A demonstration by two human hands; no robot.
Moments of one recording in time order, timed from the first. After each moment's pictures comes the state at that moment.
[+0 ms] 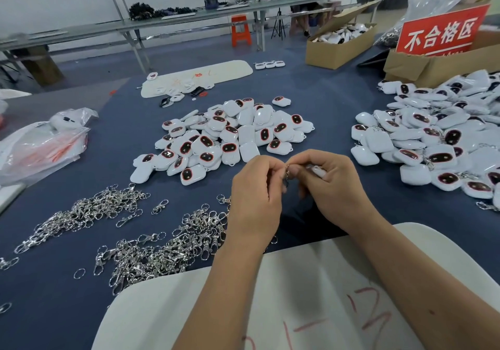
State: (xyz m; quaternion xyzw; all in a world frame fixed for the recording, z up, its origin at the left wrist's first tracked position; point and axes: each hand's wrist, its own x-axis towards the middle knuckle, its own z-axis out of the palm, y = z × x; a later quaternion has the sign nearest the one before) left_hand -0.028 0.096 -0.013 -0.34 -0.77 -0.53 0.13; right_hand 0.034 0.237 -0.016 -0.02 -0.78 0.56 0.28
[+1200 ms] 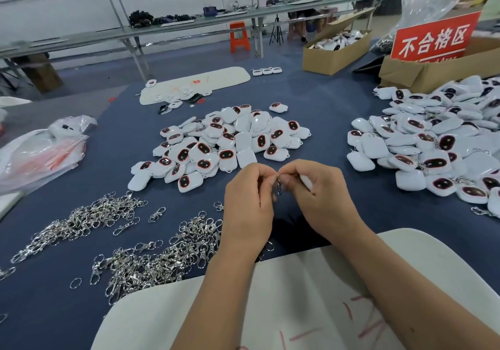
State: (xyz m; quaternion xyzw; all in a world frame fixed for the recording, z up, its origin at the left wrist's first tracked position) left_hand -0.032 0.094 -0.013 -0.32 -0.78 -0.53 0.11; right_hand 0.034 0.225 -0.012 -0.04 -0.84 0.43 0.33
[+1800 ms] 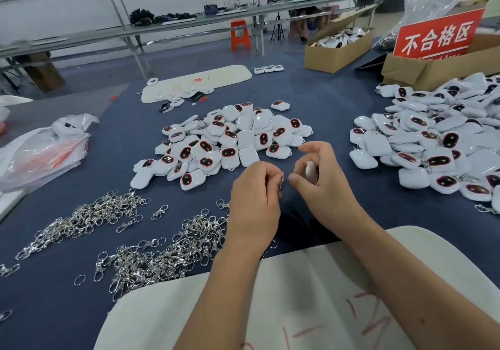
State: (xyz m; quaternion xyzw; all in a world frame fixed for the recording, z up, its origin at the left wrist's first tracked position) left_hand -0.030 0.098 -0.014 -0.32 -0.79 -0.52 0.10; right_hand 0.029 0.230 -0.017 -0.12 -0.80 0.53 0.28
